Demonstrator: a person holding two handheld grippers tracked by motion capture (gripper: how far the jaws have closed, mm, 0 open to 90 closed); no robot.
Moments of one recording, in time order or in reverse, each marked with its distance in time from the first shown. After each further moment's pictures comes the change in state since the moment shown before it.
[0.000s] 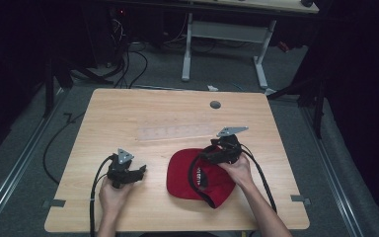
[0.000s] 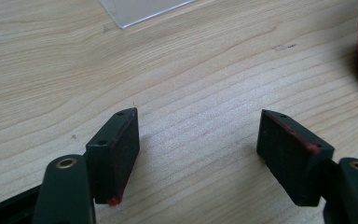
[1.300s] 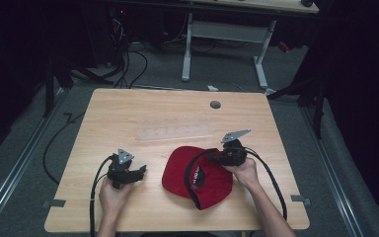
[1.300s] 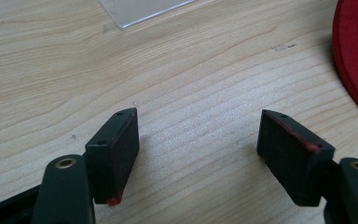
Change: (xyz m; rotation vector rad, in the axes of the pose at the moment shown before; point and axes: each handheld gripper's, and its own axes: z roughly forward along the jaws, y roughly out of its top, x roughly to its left) left arm 0.000 0.000 0.000 0.000 0.002 0.001; right arm -0.011 -0.019 -0.011 0.074 0.151 -0.040
